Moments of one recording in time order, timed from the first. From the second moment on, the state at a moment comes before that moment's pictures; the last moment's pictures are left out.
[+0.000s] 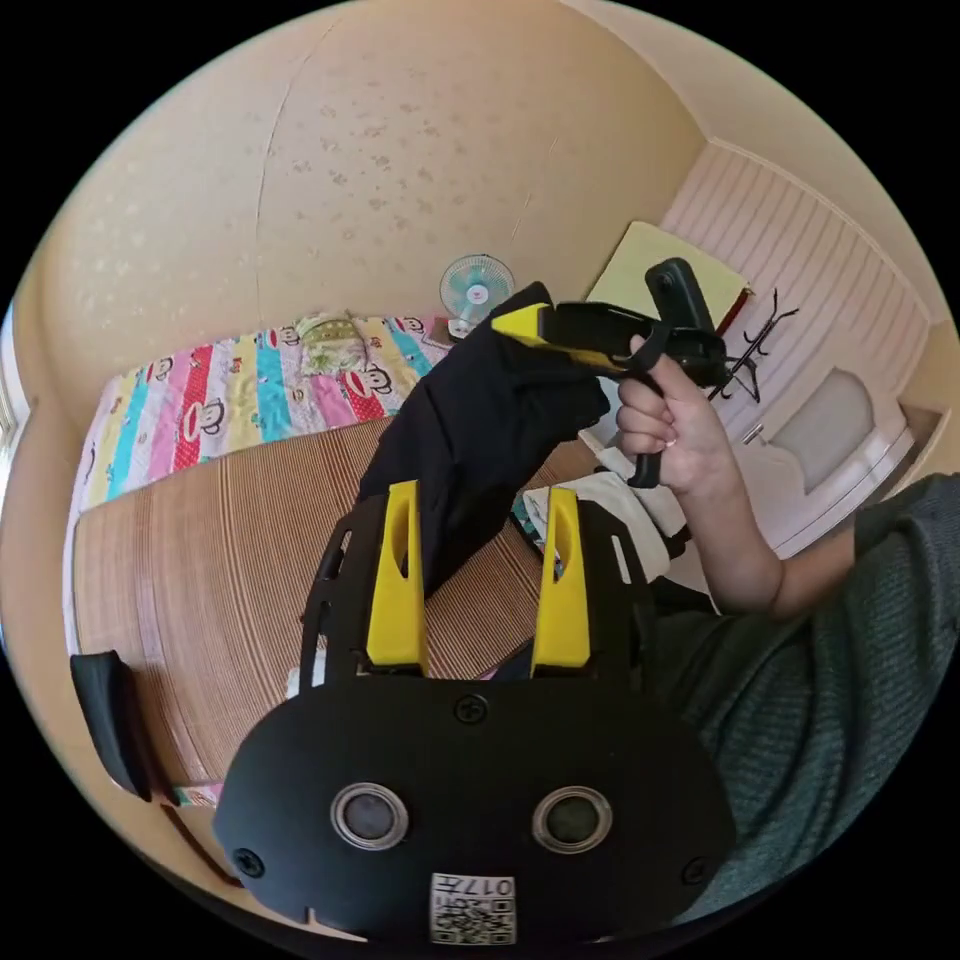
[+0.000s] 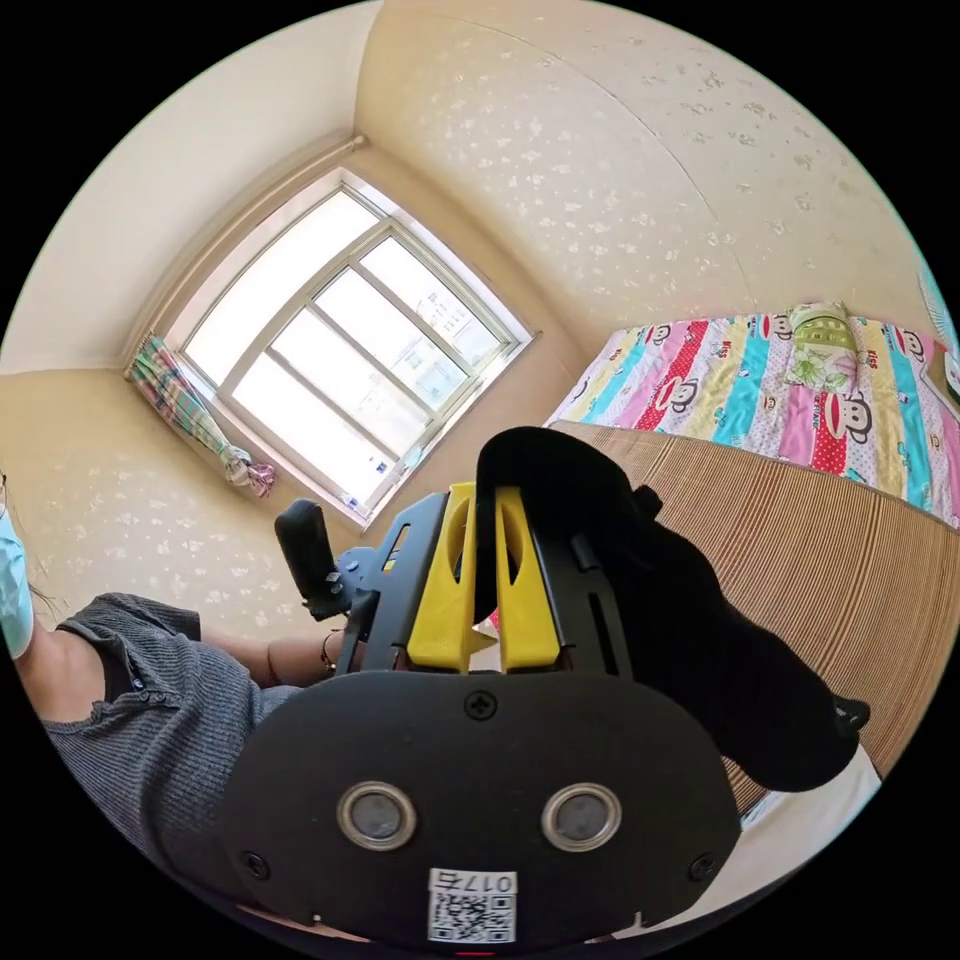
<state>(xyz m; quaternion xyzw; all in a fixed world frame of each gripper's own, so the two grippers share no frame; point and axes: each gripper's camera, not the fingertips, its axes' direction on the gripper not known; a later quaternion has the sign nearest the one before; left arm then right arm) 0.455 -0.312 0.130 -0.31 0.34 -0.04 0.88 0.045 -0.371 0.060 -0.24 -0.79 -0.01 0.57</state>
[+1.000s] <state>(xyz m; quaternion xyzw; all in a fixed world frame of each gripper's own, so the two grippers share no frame) 0.233 -0.505 -0.135 -0.07 0.33 -0.12 0.93 0.081 -0.259 -0.100 0.02 -0.70 -0.12 0.71</state>
